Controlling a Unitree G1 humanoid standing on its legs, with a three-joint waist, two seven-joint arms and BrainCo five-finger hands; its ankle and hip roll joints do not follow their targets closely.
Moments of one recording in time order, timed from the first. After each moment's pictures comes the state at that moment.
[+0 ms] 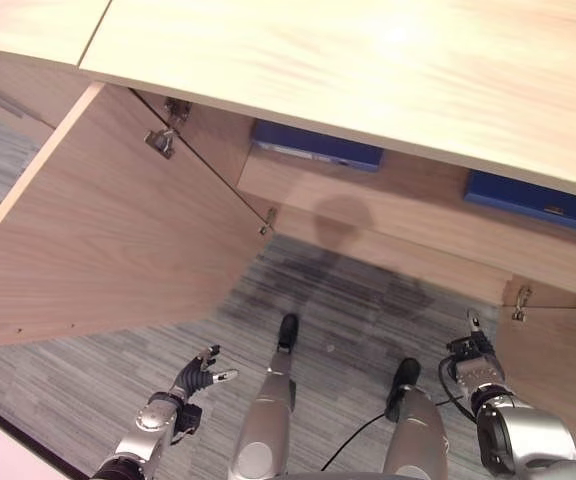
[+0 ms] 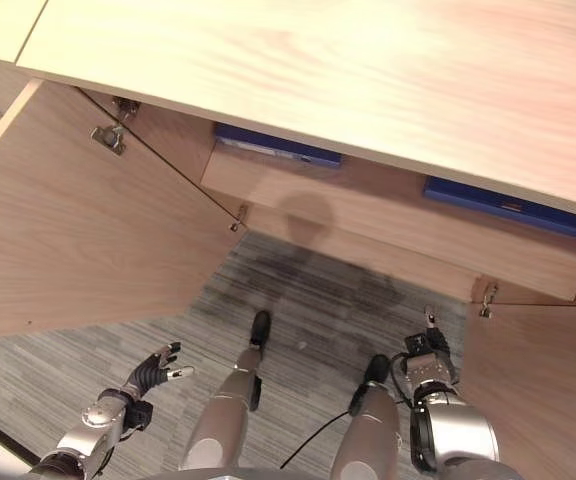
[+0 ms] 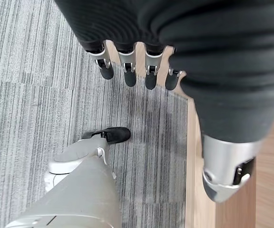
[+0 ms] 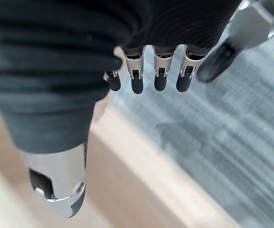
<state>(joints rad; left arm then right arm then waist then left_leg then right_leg) -0.03 0.46 -0.39 0.80 -0.37 -0.20 -0.09 -0.45 -0.35 -0.13 1.25 1.09 -0.17 -0.11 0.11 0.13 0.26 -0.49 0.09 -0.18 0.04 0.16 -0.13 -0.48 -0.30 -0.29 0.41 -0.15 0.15</state>
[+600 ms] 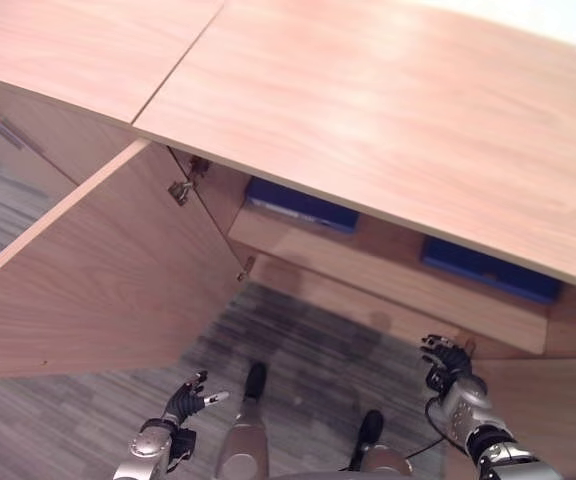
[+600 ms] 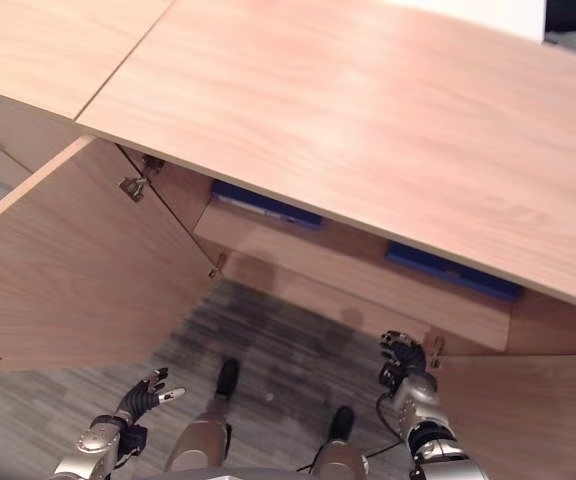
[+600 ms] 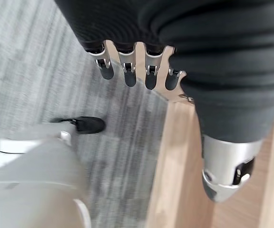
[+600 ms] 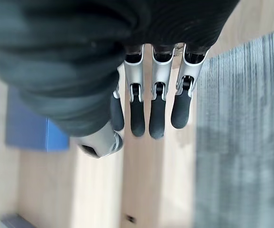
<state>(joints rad) 0.02 0.39 -0.27 0.92 -0.30 -0.19 -0.08 -0.19 -0.29 0.10 1.08 0.55 -0.16 -0.11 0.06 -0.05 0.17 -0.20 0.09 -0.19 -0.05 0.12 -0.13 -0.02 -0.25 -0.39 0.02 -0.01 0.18</state>
